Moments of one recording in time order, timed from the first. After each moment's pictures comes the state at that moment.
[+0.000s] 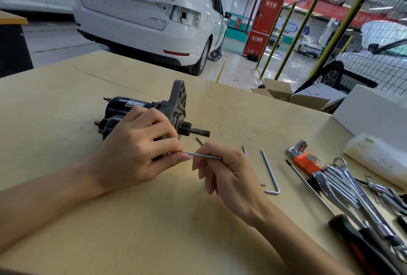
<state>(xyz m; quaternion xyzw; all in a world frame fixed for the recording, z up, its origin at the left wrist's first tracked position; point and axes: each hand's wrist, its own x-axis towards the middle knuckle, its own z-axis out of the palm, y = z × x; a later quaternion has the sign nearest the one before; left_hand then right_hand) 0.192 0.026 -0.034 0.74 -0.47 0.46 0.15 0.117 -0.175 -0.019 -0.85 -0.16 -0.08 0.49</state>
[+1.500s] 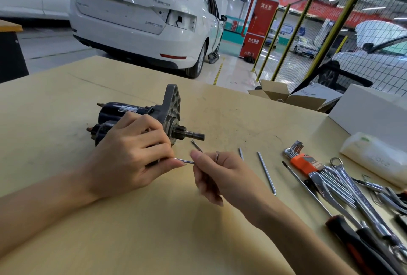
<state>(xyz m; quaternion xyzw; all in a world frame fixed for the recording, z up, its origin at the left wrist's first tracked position) 0.195 0.027 -0.036 0.72 -0.48 0.48 0.13 0.112 -0.178 0.004 -0.80 -0.07 0.10 0.58</state>
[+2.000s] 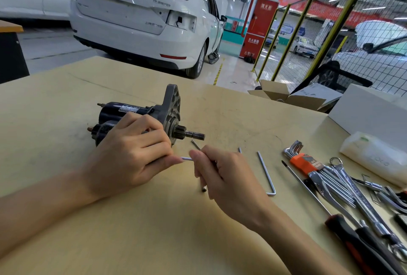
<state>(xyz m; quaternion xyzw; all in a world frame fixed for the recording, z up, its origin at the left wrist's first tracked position) 0.194 0.026 -0.036 0.72 -0.47 0.49 0.13 0.109 -0.177 -0.006 -0.91 -0.16 -0.11 0.36</state>
